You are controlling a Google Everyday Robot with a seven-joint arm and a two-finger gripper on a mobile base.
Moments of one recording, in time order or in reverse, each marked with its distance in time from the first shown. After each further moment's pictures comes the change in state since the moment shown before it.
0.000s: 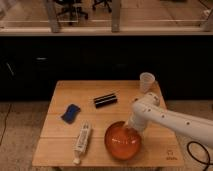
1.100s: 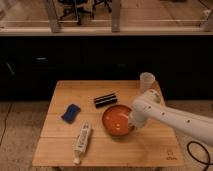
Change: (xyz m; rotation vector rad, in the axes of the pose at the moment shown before) arm 0.017 -0.014 -0.024 0.042 0.040 0.000
